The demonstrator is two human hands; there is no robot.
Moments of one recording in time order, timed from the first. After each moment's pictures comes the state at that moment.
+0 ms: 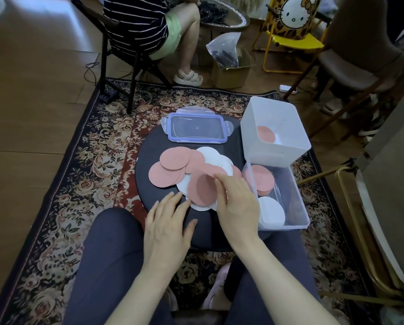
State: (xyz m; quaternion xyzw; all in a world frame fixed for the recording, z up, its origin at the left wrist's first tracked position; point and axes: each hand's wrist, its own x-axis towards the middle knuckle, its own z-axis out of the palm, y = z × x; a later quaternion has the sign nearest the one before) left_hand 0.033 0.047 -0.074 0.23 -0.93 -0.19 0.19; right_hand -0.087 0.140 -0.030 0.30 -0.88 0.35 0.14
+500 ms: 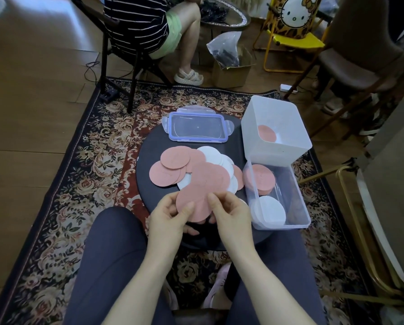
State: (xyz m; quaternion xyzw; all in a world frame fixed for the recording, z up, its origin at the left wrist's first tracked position) left_hand 0.020 0.052 -0.028 0.36 -0.53 -0.74 0.20; right_hand -0.057 0.145 -0.014 0.10 -0.77 0.60 -0.20
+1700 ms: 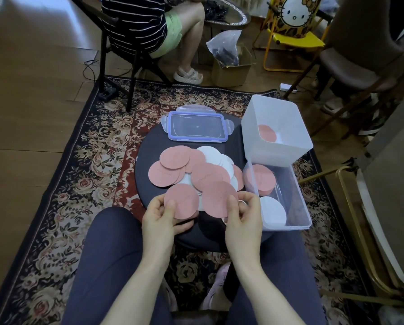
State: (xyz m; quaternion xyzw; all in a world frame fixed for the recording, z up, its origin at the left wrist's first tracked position) left_hand 0.019 0.048 -0.035 0.41 -0.47 -0.75 0.22; right_hand -0.053 0.157 -0.024 0.05 -0.79 0.60 -0.09
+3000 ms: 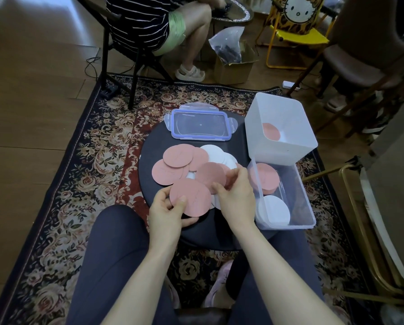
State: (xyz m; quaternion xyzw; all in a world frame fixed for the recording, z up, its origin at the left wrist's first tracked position) left_hand 0.009 0.039 -0.049 0.41 -0.50 -0.73 0.22; right_hand -0.100 0.124 -0.030 0.11 -0.89 0.44 -0.10
